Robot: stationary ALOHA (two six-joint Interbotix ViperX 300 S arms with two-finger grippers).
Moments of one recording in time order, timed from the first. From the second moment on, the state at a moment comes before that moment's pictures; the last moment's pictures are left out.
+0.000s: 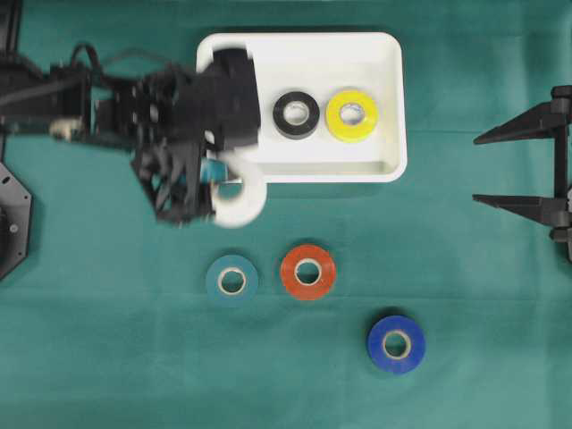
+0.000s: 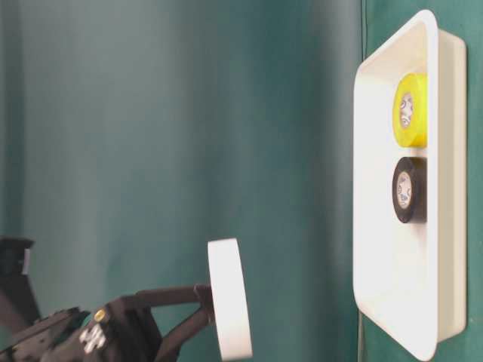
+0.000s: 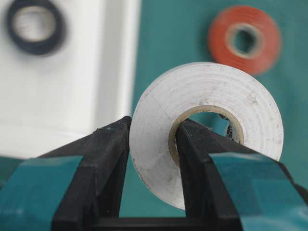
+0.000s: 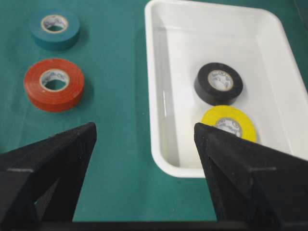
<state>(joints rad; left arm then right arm) 0.14 -0.22 0.36 0.02 0.85 -0.08 -0.06 -0.96 1.12 -0.21 0.25 0.22</state>
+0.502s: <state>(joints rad) 0.37 -0.20 0.34 0.02 0.80 -0.07 -0.06 -0.96 1.12 -0.22 0.26 0.22</state>
